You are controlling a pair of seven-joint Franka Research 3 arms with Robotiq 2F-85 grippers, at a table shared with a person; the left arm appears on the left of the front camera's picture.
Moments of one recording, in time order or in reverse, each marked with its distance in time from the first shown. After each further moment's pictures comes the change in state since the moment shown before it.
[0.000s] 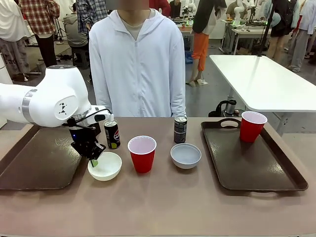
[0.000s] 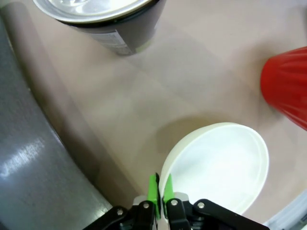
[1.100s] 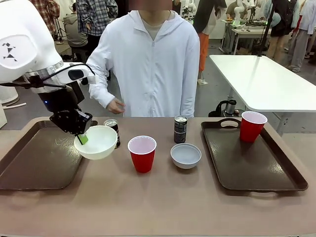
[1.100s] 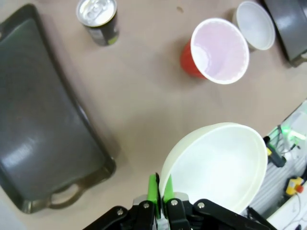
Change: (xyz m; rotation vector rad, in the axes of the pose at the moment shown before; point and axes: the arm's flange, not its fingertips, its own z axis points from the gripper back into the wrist) left arm -0.067 -0.029 0.154 -0.103 -0.088 0.031; right arm 0.000 0.000 0.000 0.000 0.000 0.000
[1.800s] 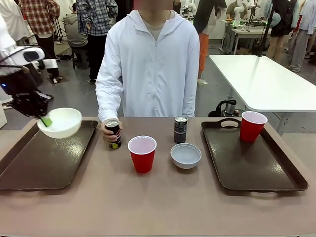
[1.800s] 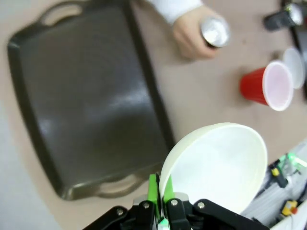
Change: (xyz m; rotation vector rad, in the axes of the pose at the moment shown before) left arm -0.003 0.130 0.050 0.036 -0.060 0.191; right arm 0.000 0.000 0.000 0.000 0.000 0.000
